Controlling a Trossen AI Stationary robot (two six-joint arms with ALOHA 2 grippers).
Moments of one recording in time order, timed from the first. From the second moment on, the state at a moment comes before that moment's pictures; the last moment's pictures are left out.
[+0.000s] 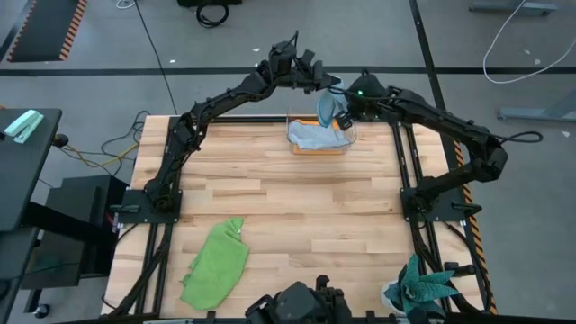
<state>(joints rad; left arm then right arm) 0.61 2.29 2.23 0.00 0.58 -1.06 -0.65 1.35 1.29 -0.80 0.30 0.20</state>
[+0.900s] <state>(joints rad) 0.60 2.29 2.23 -0.07 0.58 -0.98 -0.62 1.21 1.29 -0.82 0.11 0.25</state>
